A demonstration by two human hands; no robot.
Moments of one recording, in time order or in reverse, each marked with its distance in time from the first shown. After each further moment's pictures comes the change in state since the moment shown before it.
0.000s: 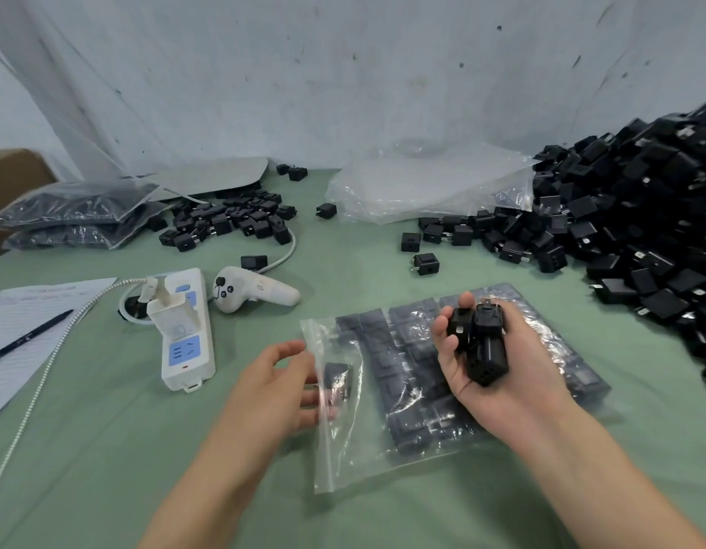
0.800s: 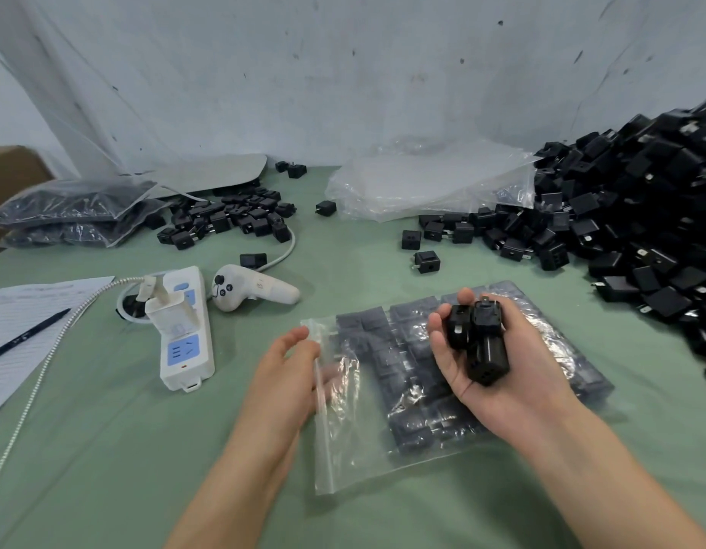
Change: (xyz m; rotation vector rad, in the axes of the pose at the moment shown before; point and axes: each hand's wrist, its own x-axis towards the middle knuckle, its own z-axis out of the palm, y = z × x) left_hand 0.015 -0.007 0.017 -0.125 0.119 -0.014; right_hand 0.002 0.000 -0.002 -0.057 -0.014 -0.027
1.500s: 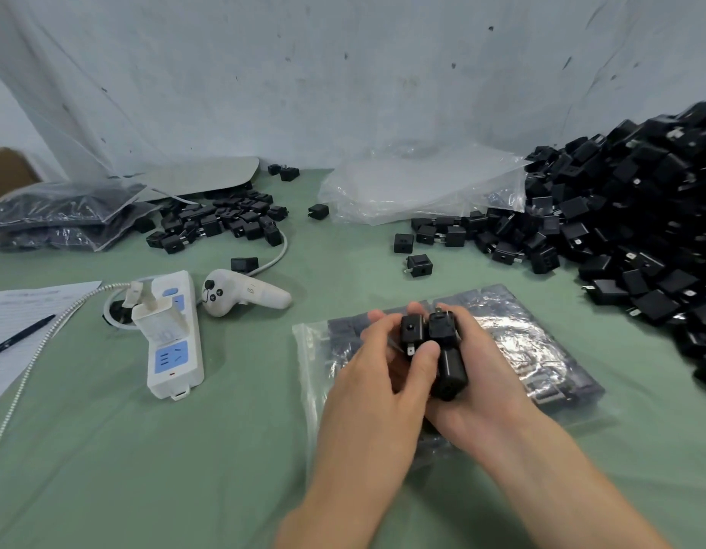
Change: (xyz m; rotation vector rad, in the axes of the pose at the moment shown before) left_hand -0.038 -0.017 0.060 0.580 -0.178 0.564; right_hand 0.004 0.023 0.010 -0.085 -0.102 0.134
